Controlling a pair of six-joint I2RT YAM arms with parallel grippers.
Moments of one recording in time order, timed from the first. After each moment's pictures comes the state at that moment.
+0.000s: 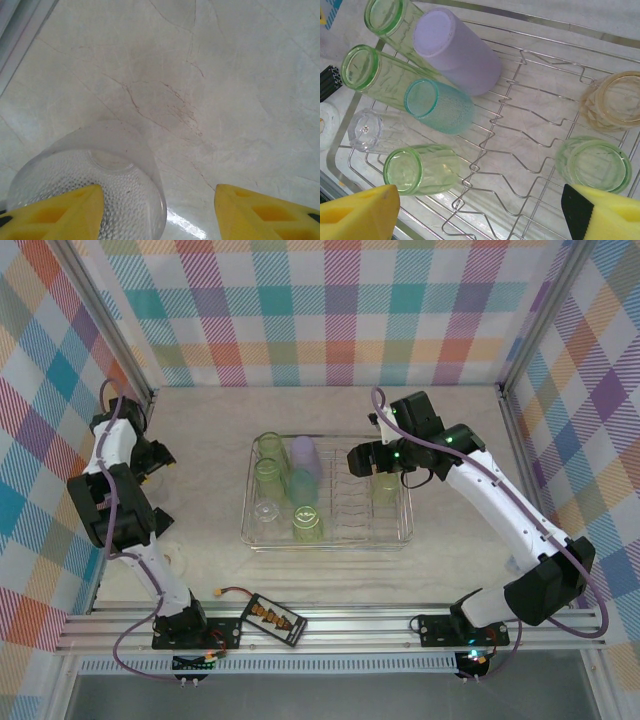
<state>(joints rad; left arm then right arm) 0.36 1.96 1.63 -1.04 0.00 -0.31 0.53 1.42 1.46 -0.92 -0.22 0.24</state>
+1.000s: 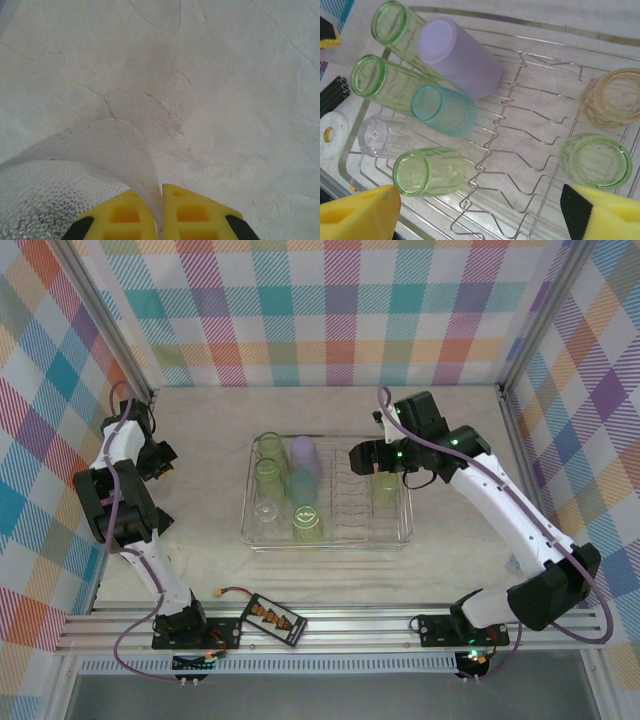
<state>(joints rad) 0.33 1.97 1.59 -0.97 0.00 -0.34 0.53 1.38 1.46 -0.92 -0.22 0.29</state>
